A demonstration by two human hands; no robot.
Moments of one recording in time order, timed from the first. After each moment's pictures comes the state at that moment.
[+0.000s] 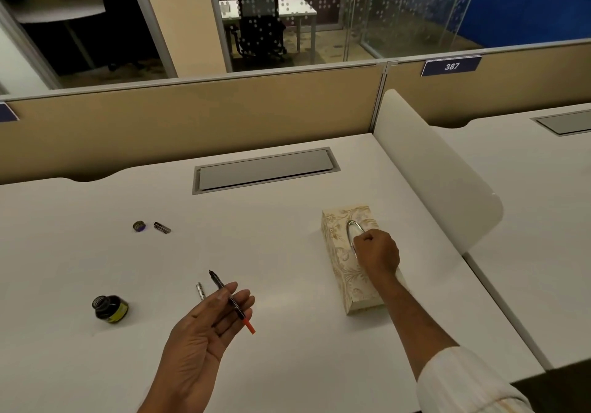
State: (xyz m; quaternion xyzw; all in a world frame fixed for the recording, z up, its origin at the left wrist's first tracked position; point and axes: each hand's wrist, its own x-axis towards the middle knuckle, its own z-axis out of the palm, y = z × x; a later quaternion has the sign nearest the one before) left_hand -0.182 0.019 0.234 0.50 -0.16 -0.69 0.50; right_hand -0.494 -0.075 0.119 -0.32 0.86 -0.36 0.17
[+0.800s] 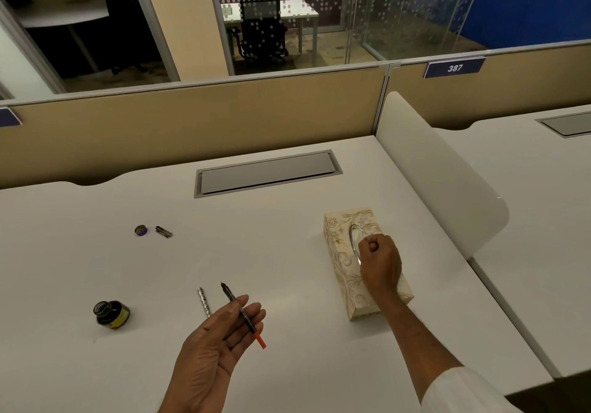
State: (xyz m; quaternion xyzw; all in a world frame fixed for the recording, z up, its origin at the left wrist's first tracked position) left_hand -0.192 0.021 0.224 0.51 -0.15 -0.70 0.48; right_hand -0.490 -0.062 0.105 -0.36 0.79 -0.48 0.11
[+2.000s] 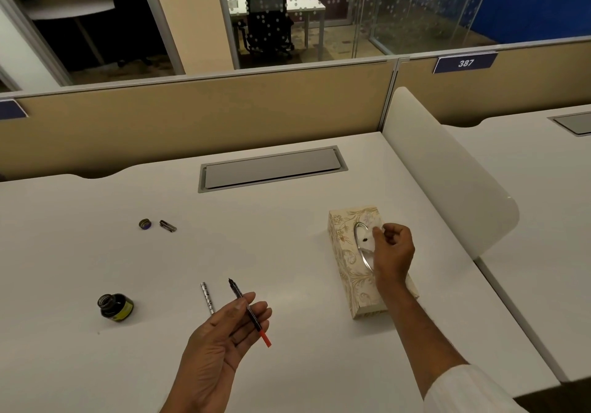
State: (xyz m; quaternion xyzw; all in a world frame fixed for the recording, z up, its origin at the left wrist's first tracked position) left_hand -0.194 0.022 0.222 0.52 -0.16 -0.70 0.47; right_hand -0.493 -0.068 0.121 -0.21 0.70 -0.65 0.20
